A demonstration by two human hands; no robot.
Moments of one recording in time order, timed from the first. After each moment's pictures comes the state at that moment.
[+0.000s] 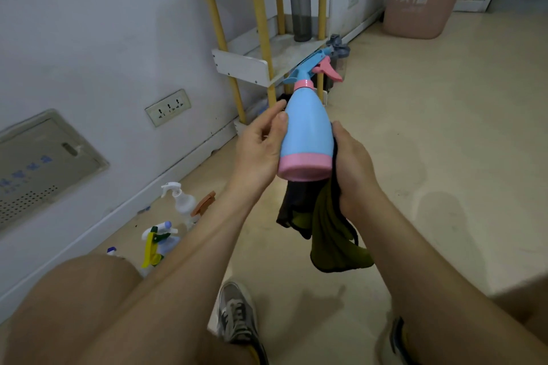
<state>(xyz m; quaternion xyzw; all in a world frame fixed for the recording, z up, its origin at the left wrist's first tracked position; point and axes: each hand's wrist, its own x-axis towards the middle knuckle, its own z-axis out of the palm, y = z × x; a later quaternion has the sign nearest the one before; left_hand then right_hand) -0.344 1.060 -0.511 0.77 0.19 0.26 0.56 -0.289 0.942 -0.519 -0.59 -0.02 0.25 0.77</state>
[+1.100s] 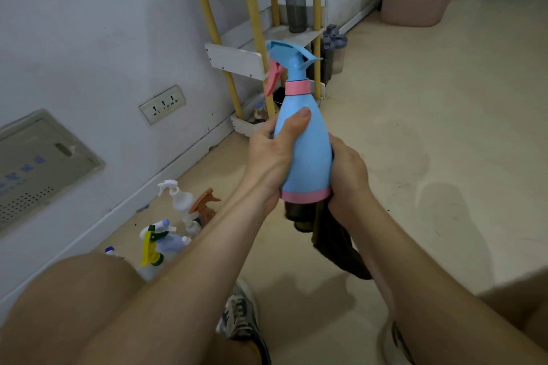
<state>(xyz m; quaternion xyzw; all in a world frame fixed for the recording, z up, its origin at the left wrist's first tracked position) -0.334 1.029 -0.516 0.63 0.24 0.21 0.71 -0.287 0.942 -0.546 -0.56 0.03 0.24 0.79</state>
